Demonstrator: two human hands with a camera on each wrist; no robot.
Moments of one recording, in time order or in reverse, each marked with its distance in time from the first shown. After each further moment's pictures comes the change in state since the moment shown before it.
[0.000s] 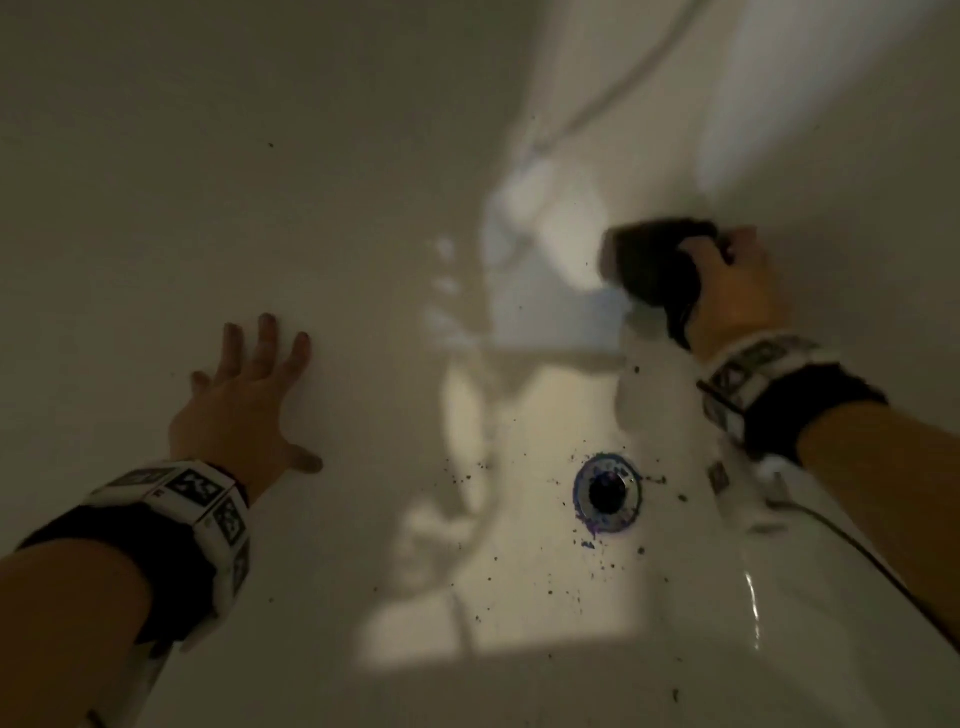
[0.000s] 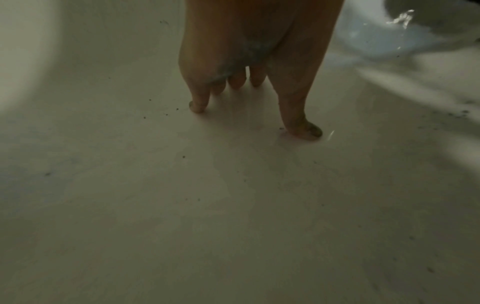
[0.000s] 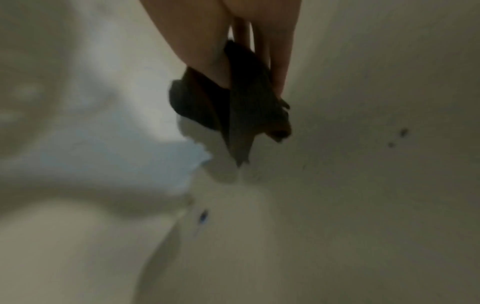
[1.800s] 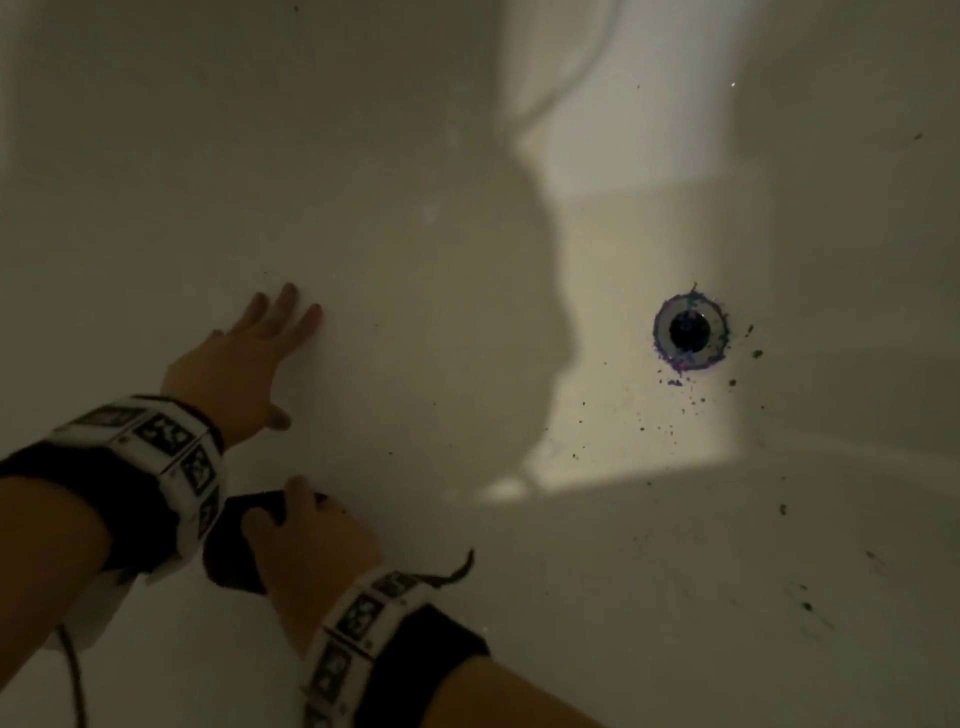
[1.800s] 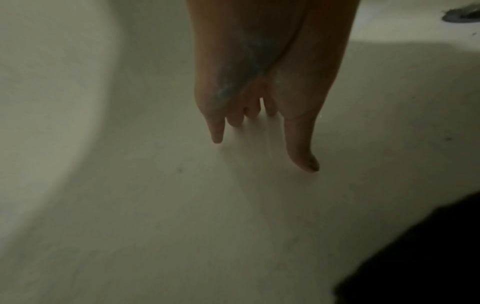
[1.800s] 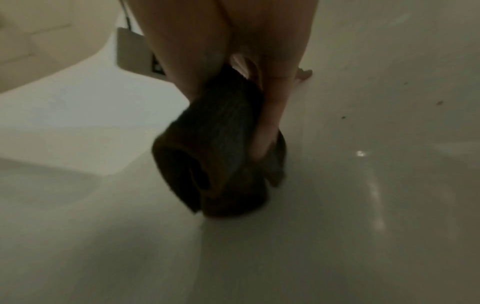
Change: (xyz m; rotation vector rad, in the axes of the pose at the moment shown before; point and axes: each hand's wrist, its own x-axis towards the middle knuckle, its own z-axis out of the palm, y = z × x) left_hand -0.051 -0.077 0.006 0.289 -0.184 0.139; right_hand -0.288 -0.303 0.089 0.574 -0.908 -0.399
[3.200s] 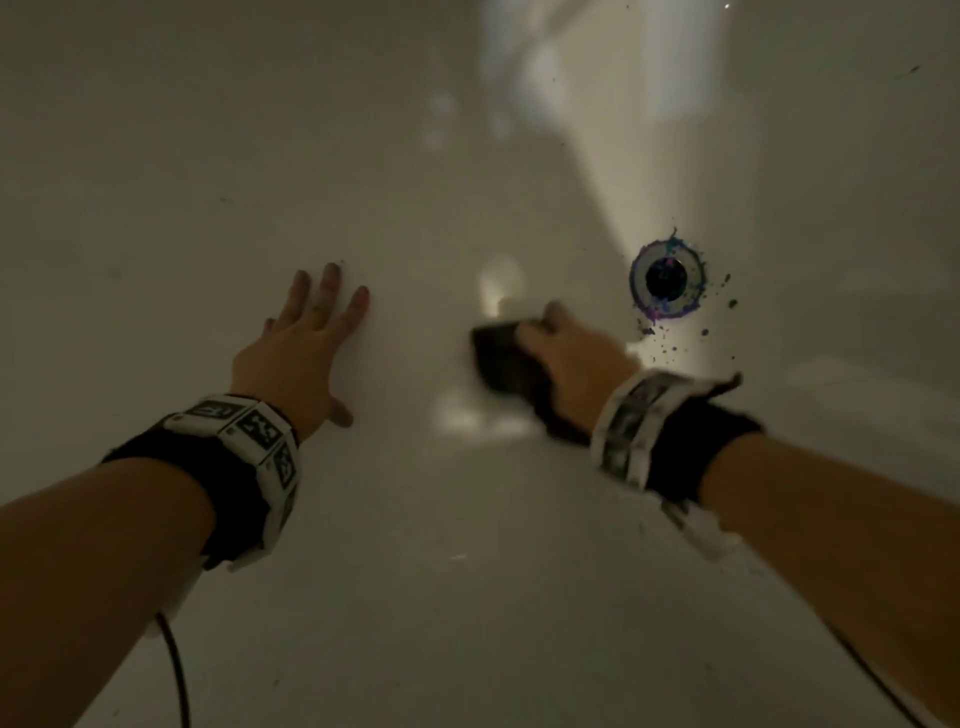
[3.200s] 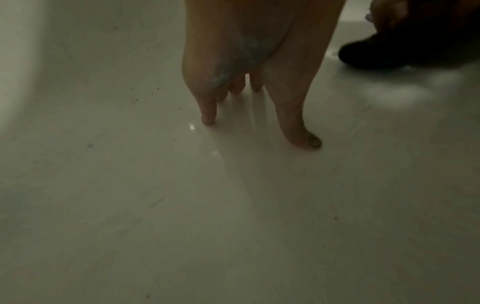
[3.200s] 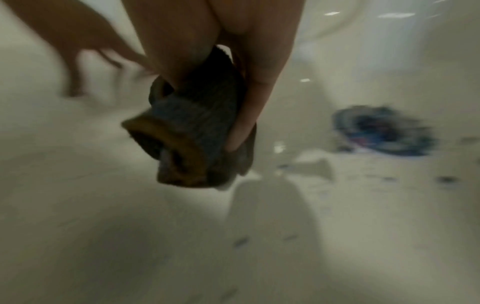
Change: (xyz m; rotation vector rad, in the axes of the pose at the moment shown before) left_hand -0.015 0.072 0.038 -0.100 0.046 0.015; right_hand -0.075 0.165 -0.125 -0.313 0.280 0.146
